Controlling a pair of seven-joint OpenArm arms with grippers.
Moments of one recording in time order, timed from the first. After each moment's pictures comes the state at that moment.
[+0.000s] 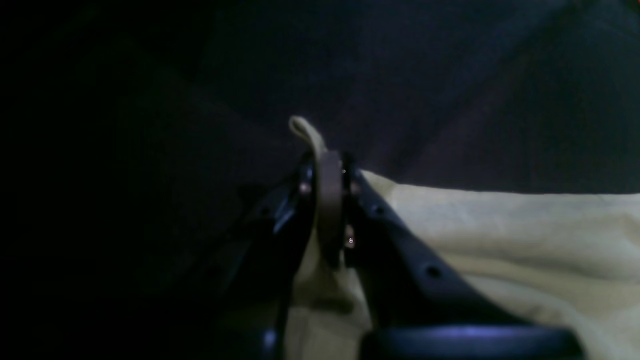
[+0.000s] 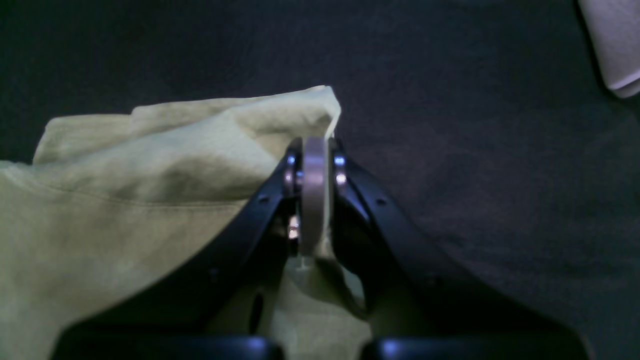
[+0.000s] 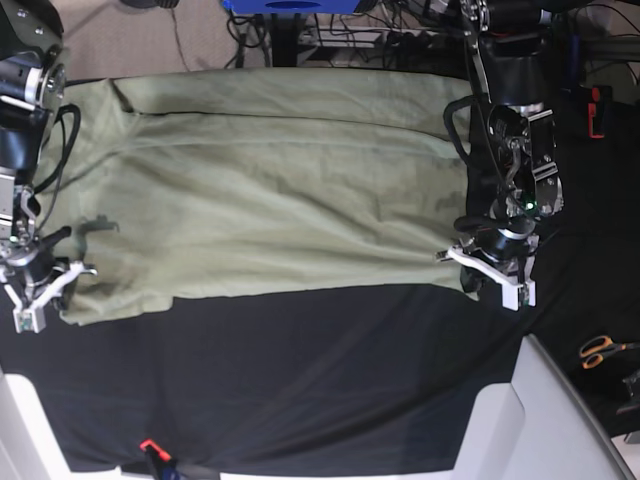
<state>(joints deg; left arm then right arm) -4.9 -9.0 -15.5 66.1 -13.4 -16.8 19.2 18.5 17.4 19.6 39.9 -9.4 24.7 -2.6</state>
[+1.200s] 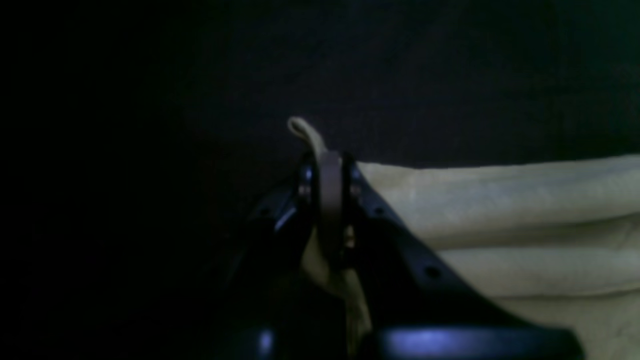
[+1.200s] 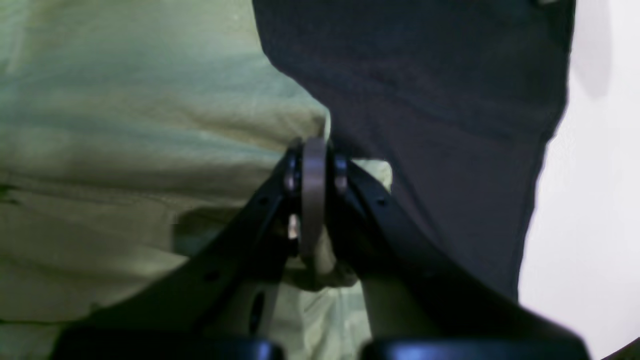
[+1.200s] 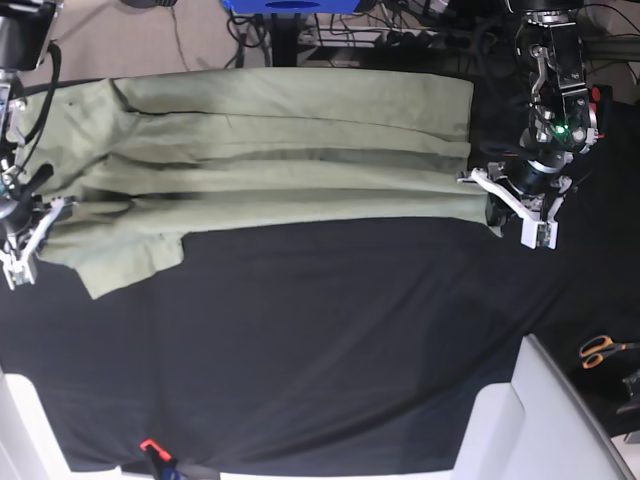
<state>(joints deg) 14.3 -12.6 -17.1 90.4 -13.6 -17.0 31.6 -3.7 17.0 19.8 80.5 -9.0 25.0 -32.4</state>
